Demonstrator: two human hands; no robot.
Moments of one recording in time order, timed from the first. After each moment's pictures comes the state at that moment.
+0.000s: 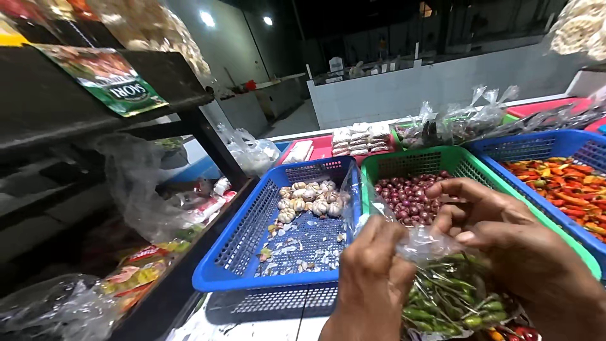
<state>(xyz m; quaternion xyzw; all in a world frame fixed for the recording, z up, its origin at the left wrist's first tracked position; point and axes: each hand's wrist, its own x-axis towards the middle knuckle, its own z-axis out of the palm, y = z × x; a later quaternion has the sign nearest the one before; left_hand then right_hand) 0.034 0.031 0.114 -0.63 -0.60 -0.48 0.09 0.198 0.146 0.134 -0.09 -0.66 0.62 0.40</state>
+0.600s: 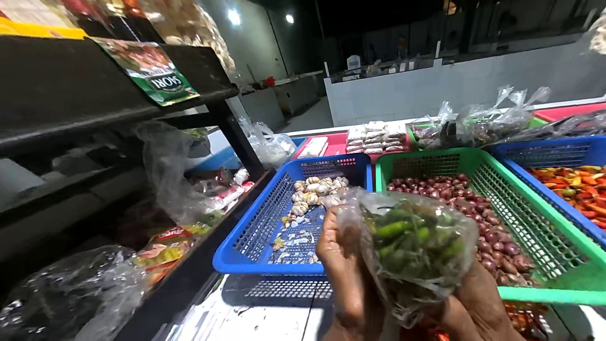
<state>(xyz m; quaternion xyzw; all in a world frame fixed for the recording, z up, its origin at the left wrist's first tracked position) 0.044 0.015 0.105 -0.26 -0.35 -0.86 -0.26 0.154 0.086 0.091 -0.01 -0.78 0.33 0.53</state>
